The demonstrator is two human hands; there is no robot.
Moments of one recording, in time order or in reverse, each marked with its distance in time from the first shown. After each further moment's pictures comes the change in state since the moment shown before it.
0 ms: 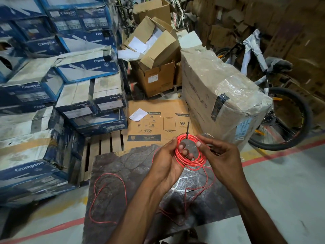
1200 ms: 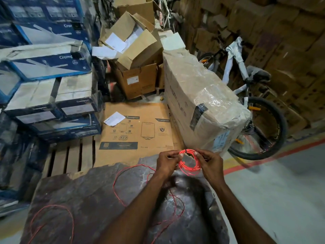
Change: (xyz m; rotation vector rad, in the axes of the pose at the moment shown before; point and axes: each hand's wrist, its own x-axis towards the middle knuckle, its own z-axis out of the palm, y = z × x) left_hand 0.253 -0.117 -0.009 0.744 0.189 0.063; right_hand 0.152 0.180 -0.119 -0.282 0.118 0.059
